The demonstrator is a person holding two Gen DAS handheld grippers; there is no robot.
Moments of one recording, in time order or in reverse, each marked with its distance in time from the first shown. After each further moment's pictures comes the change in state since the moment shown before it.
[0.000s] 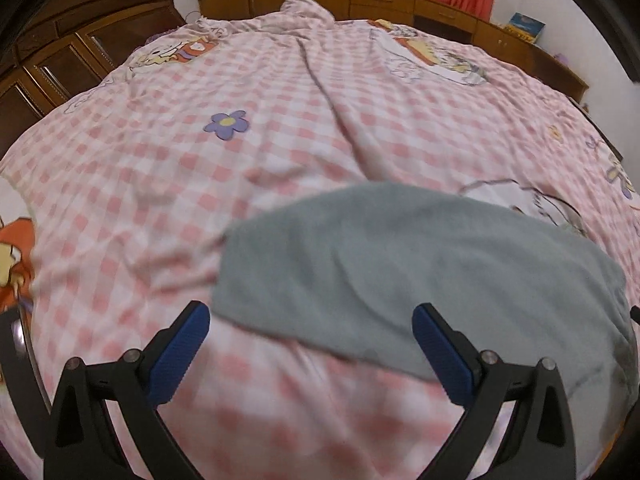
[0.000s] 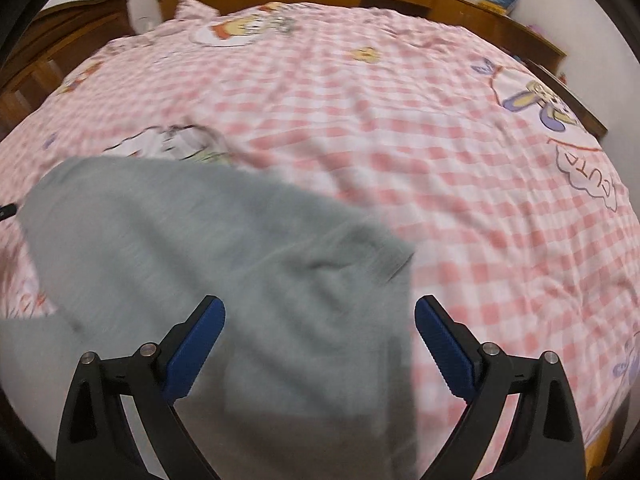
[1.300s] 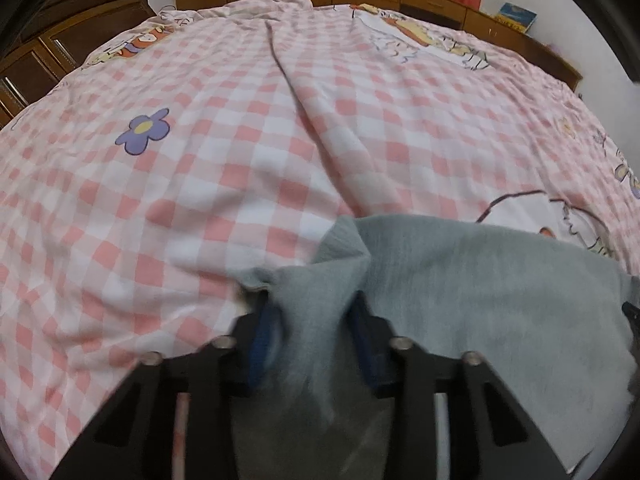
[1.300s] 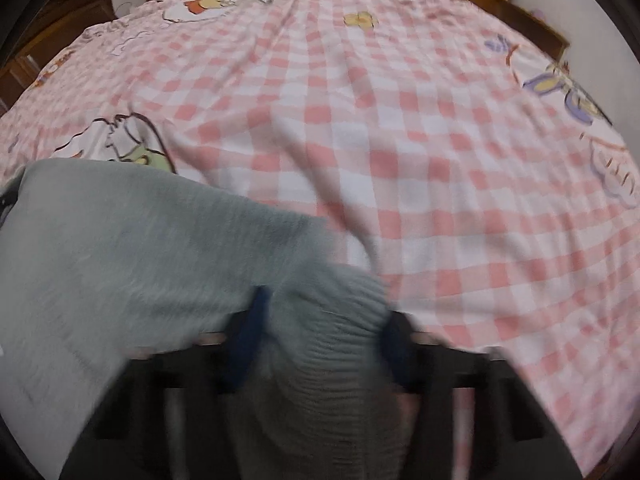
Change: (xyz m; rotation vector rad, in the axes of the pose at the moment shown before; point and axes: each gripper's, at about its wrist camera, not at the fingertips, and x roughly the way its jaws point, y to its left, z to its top) left arm 0.080 -0.041 0.033 0.045 0.015 -0.070; right arm 0.055 0.000 0.018 -0.036 0.046 0.008
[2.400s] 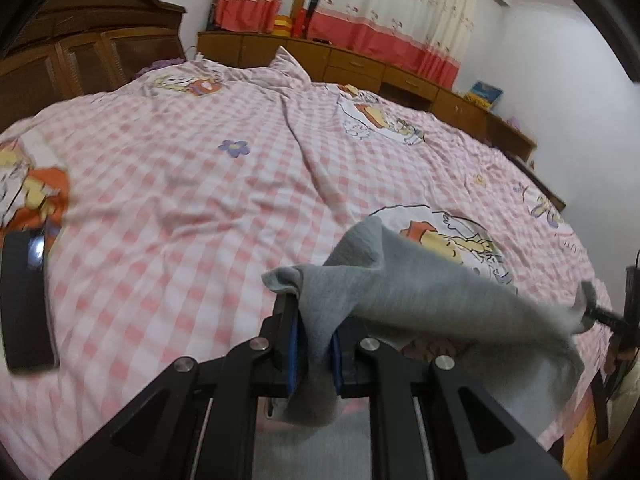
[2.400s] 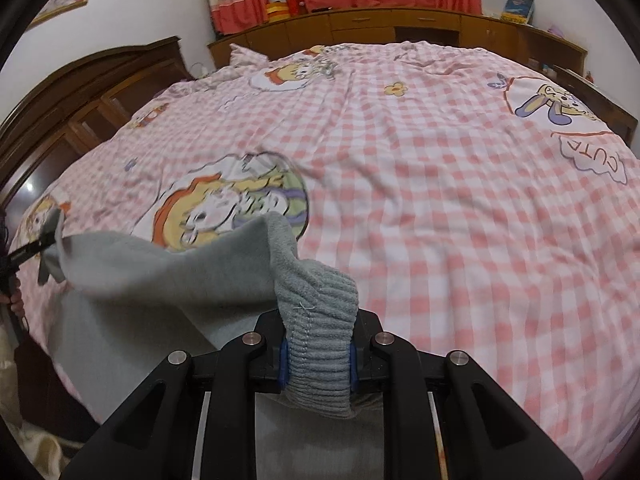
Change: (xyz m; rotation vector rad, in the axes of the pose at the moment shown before) left arm -0.208 0.048 -0.157 -0.137 -0.255 -0.169; right arm -0.132 -0.013 -0.107 -0.015 -0.206 0.272
